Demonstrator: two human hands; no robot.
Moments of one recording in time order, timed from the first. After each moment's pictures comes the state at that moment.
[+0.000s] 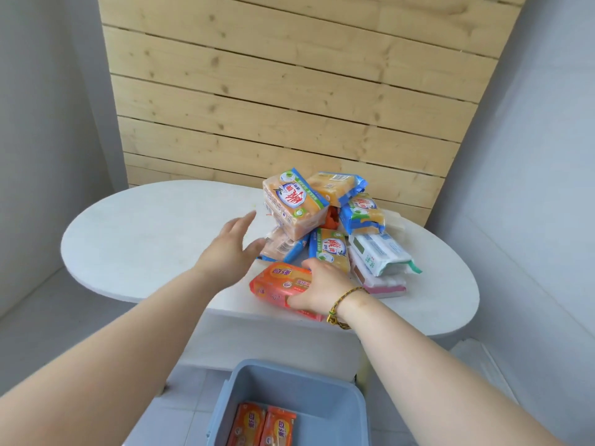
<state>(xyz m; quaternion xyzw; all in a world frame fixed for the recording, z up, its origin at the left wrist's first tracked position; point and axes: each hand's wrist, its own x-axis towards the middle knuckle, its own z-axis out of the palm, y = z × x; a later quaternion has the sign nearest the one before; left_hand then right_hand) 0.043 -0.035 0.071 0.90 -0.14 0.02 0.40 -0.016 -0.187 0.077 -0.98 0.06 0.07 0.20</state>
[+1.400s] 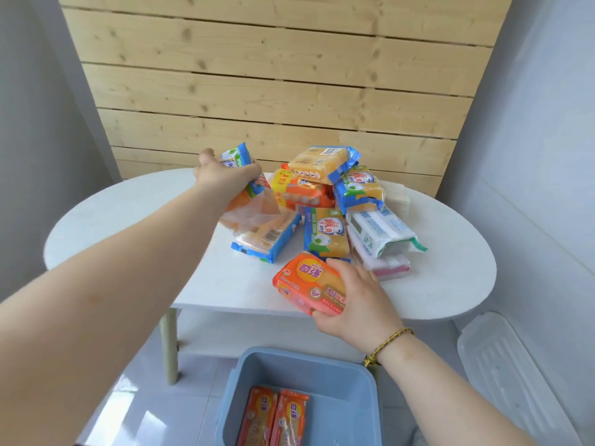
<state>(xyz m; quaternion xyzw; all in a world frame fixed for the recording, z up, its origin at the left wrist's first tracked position) 0.123 -0.077 0.114 0.82 0.09 0.06 0.56 -0.053 -0.236 0.028 -0.96 0.01 -0.11 0.25</state>
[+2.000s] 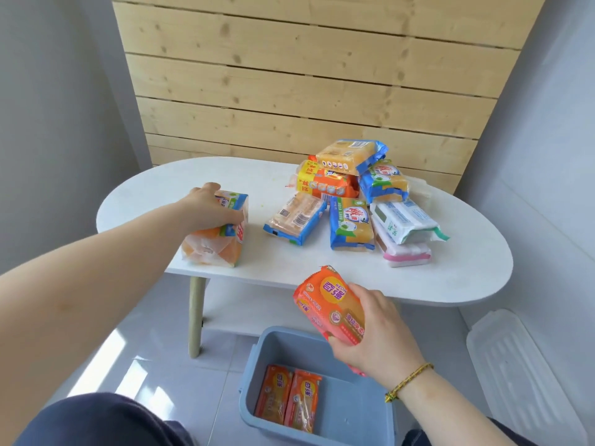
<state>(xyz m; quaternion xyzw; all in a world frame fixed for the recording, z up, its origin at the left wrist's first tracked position) 0.087 0.012 0.087 0.96 0.03 -0.07 0.27 -0.105 -0.208 0.010 -0.96 0.03 -0.06 0.25</state>
